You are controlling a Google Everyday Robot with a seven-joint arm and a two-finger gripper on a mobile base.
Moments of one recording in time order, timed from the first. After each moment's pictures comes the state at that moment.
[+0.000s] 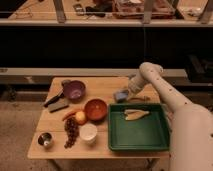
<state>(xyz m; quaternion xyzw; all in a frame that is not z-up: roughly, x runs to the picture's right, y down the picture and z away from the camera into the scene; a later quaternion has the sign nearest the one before) 0.148 0.022 0.953 -0.20 -0.26 -0.19 0.92</state>
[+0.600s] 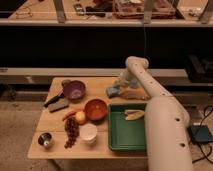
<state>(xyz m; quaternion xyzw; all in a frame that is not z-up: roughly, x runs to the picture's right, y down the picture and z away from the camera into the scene) 0.087 -0.006 0.989 -0.22 -0.25 -0.21 0.92</state>
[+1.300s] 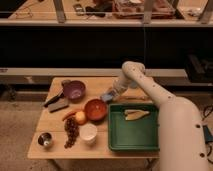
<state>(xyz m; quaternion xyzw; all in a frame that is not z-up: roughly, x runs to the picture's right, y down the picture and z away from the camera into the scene) 0.055 0.052 0.939 -0.22 -0.30 -0.27 0.89</state>
